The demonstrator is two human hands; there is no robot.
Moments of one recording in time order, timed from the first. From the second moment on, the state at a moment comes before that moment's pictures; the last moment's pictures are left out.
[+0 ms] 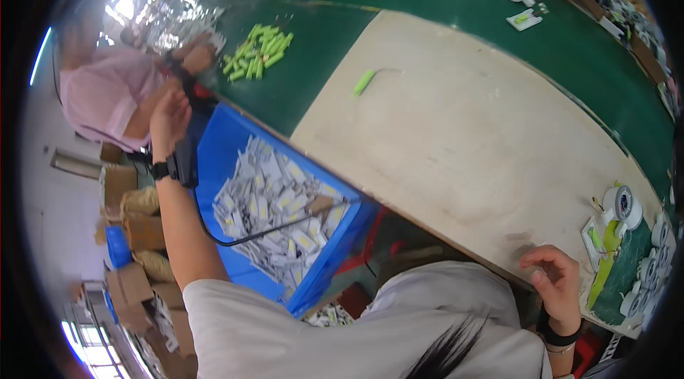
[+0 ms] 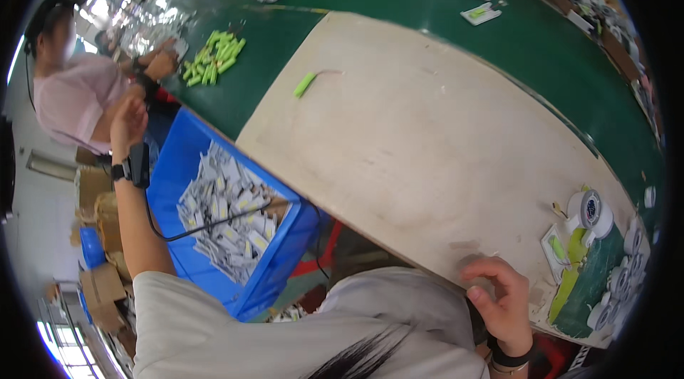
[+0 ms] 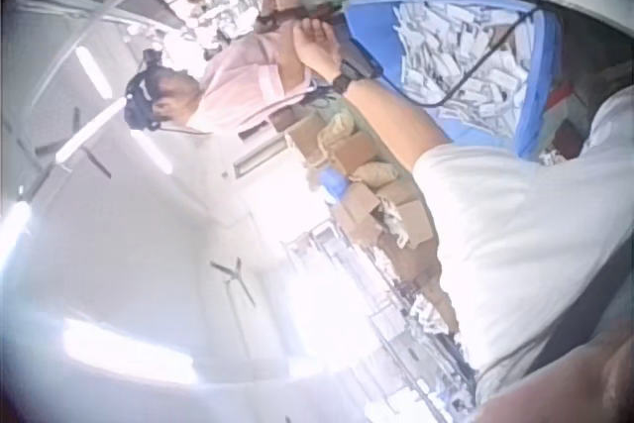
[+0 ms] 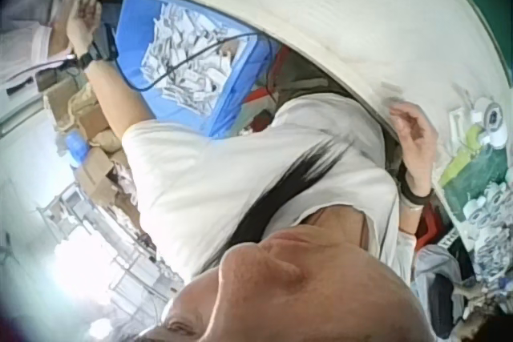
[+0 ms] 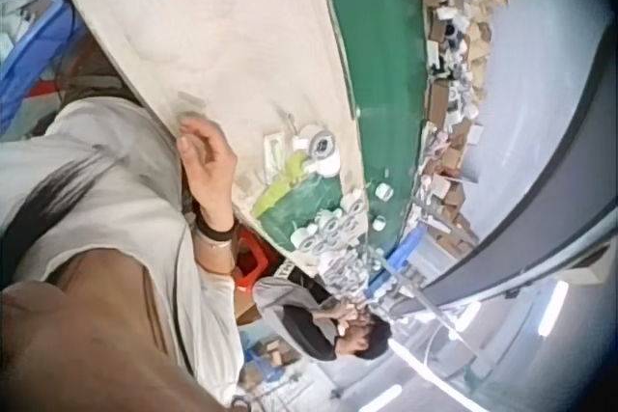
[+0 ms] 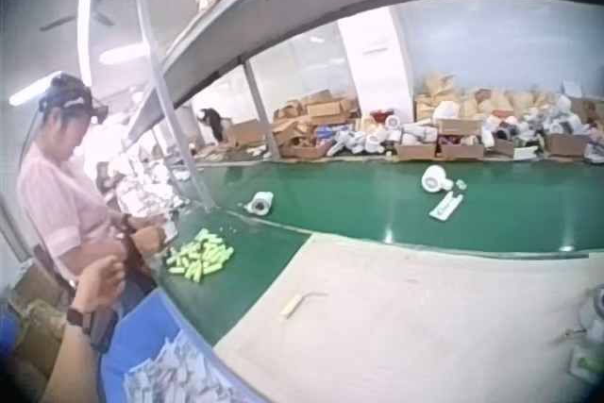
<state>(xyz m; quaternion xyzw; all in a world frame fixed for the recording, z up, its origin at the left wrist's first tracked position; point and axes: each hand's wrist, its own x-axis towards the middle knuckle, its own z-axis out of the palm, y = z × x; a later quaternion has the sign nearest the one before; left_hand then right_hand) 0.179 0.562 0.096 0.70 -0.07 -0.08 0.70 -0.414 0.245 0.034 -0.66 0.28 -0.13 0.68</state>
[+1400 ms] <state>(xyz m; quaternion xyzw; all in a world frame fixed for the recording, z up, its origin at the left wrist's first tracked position) -0.284 0.281 0.038 0.48 -0.59 -0.55 0.34 -0.477 0.243 0.033 -0.69 0.26 -0.42 0.52</state>
